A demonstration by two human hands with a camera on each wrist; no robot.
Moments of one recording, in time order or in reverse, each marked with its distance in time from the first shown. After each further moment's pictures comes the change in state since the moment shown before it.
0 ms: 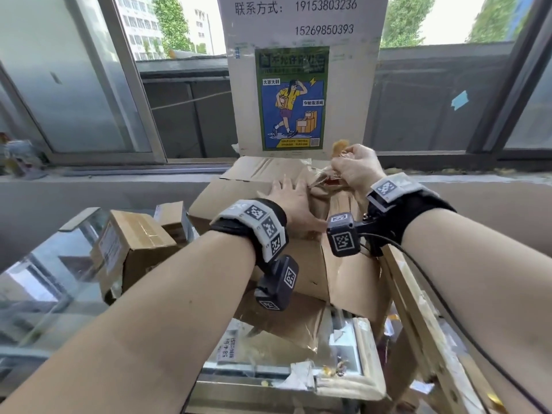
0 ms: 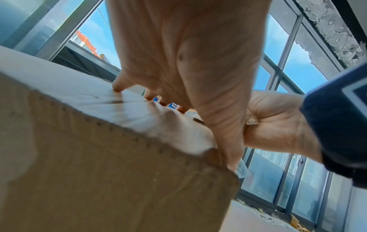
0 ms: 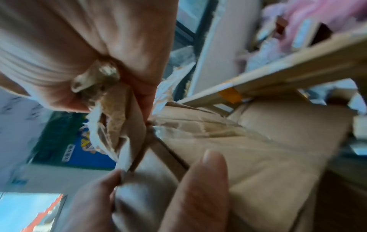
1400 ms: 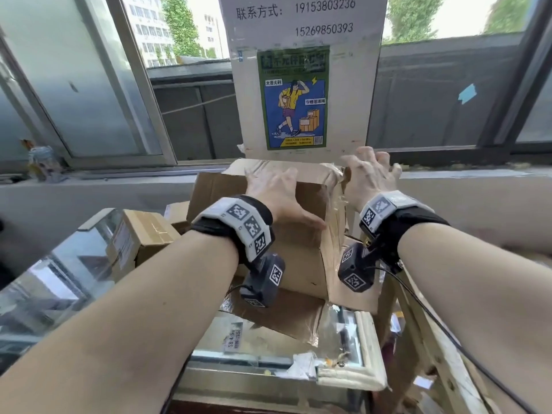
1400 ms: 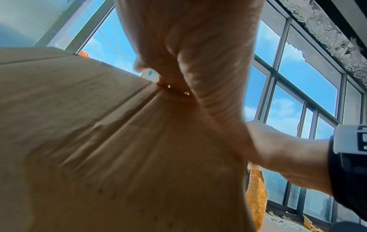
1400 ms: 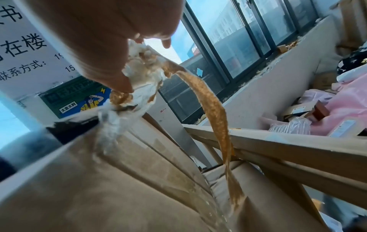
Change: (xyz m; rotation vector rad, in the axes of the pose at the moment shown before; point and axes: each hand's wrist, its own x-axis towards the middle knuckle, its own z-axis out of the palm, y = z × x) left_hand -0.032 -0.009 -0.016 0.101 0.225 0.028; right_hand -0.008 0.038 -0.020 -1.073 0.150 -0.367
